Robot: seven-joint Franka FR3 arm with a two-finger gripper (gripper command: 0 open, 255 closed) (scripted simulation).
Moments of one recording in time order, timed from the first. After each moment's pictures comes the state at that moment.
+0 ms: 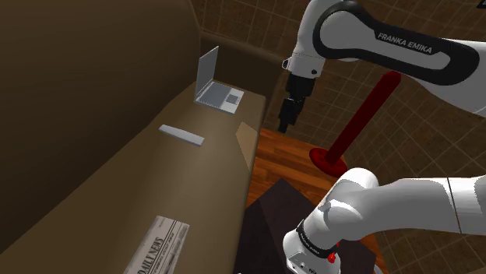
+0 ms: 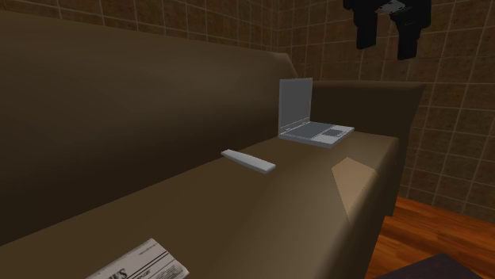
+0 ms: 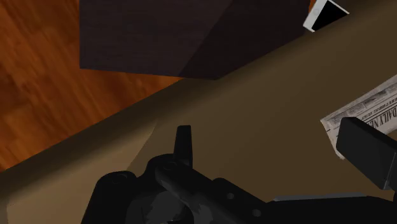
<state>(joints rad) 0.02 -0.76 -0.06 -2.39 0.03 1.43 -0.17</state>
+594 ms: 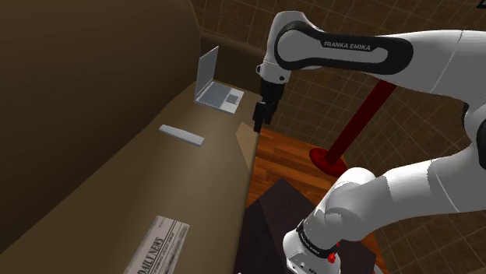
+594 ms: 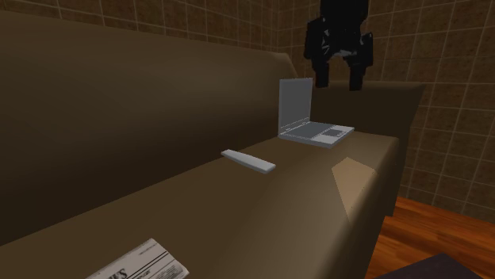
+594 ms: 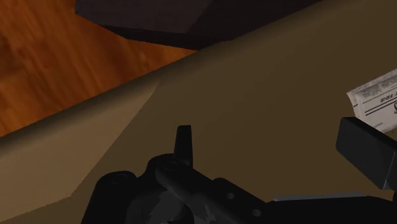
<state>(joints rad) 0.05 -0.53 -0.06 -2.36 0.02 1.66 -0.22</state>
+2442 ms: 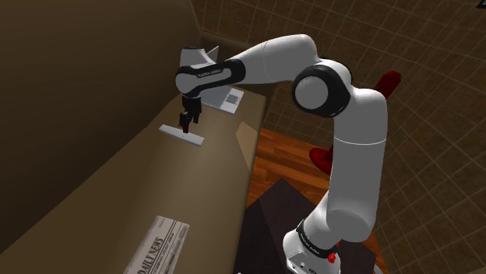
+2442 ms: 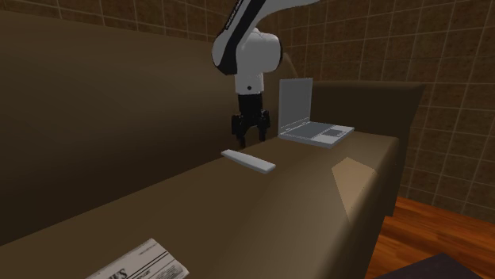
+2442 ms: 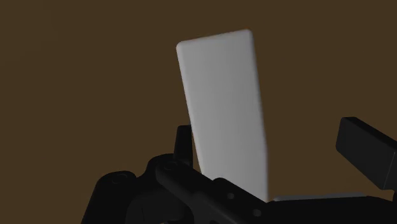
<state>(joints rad) 0.11 0.49 -0.02 -1.66 -0.03 2.07 -0.34</state>
